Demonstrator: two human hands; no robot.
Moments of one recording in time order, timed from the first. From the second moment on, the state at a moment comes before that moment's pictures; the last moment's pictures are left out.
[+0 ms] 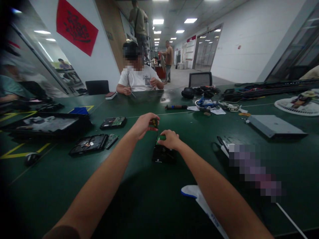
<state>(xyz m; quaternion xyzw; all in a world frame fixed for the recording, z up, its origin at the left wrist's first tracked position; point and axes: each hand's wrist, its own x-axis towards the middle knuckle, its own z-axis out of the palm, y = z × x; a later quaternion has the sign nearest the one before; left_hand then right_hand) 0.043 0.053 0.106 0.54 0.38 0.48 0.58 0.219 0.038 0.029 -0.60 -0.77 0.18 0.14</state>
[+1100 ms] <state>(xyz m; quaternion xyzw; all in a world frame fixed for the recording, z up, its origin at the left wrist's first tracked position) 0.033 0.057 0.106 0.51 0.40 0.43 0.63 0.219 0.038 0.029 -0.60 -0.76 0.19 0.14</state>
